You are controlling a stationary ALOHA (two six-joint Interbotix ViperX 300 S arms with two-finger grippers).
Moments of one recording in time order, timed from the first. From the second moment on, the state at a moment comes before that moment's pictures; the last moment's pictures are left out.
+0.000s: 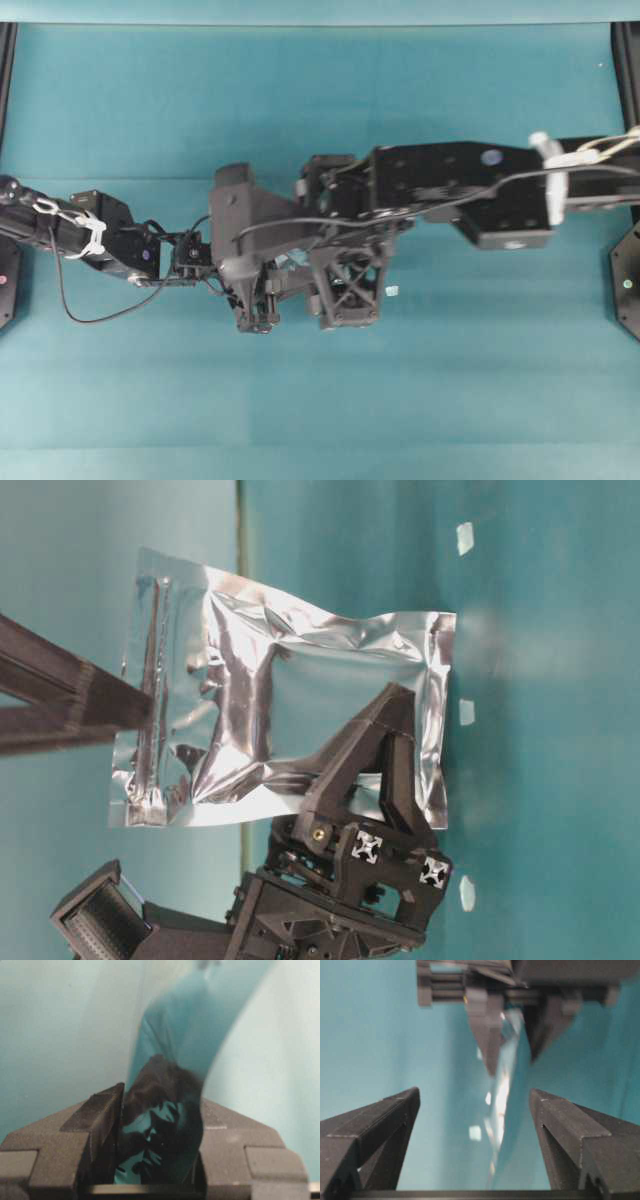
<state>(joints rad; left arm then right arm) 0.03 0.37 0.79 0.02 -0.81 -0.14 0.01 0.14 -0.04 0.03 1.12 -0.09</state>
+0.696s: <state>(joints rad) 0.03 0.37 0.79 0.02 -0.81 -0.14 0.01 -0.29 0.40 0.01 0.68 0.08</state>
